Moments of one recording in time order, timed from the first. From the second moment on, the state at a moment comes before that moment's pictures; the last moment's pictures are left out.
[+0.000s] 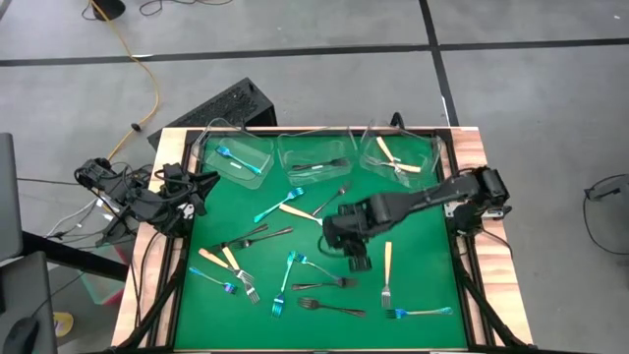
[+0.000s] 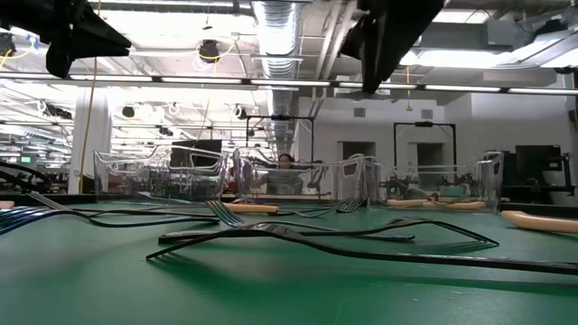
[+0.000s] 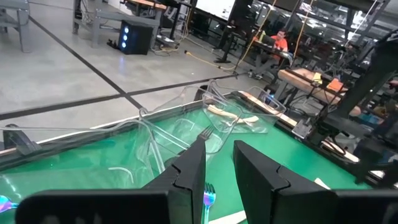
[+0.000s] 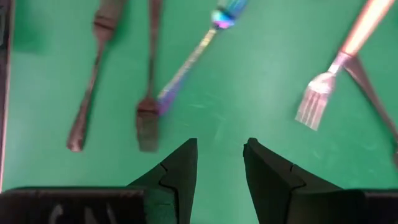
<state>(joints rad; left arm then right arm) -0.52 0.23 0.52 -0.67 -1.12 -0.70 0.23 1.79 1.58 -1.03 -0.03 0.09</state>
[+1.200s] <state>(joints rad) -0.52 0.23 0.52 -0.67 -1.03 -0.72 0.39 2.07 1.58 -0.83 -0.09 0.20</state>
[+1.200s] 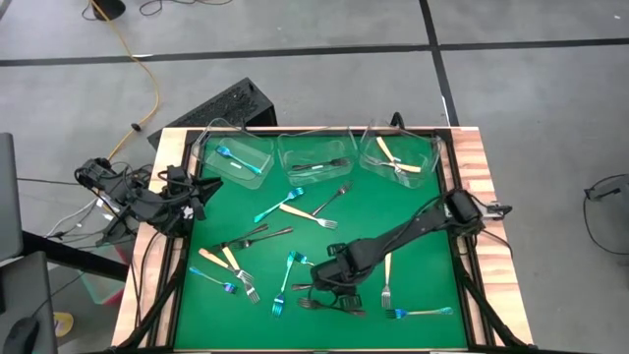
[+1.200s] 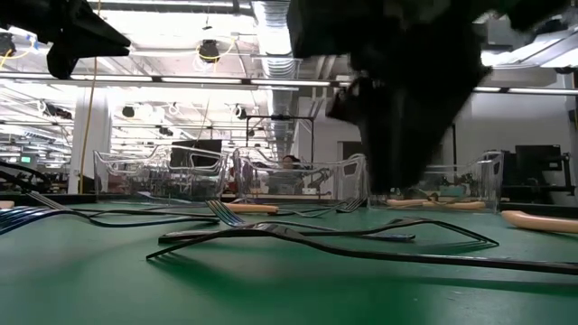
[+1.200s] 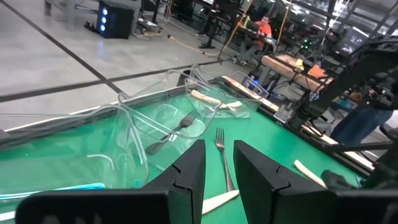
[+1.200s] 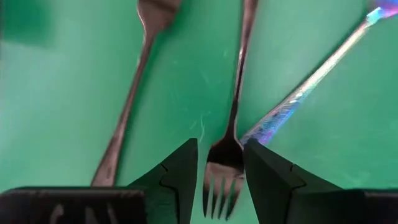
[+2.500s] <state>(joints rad) -0.52 0.23 0.52 -0.68 -1.02 -0.77 0.37 2.09 1.50 -0.85 -0.10 0.27</state>
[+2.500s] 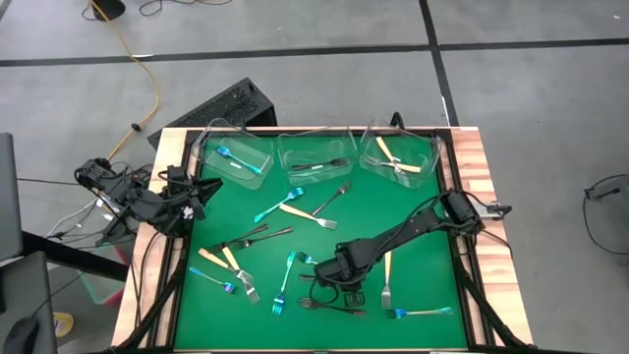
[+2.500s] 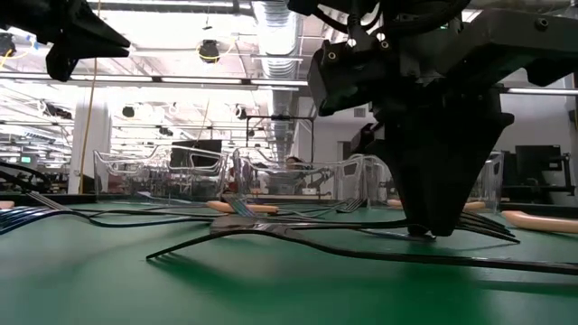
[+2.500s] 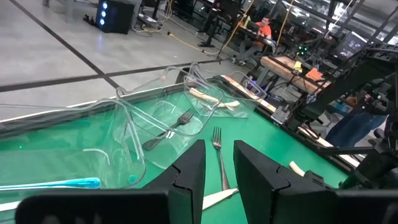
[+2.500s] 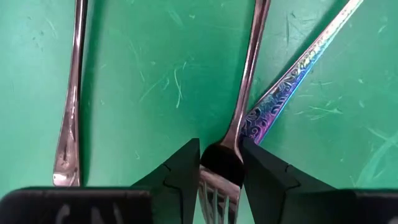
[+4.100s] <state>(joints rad) -0.52 0.23 0.52 -0.73 -1.01 -0.77 -0.09 1.64 1.56 -0.97 0.20 -0.12</state>
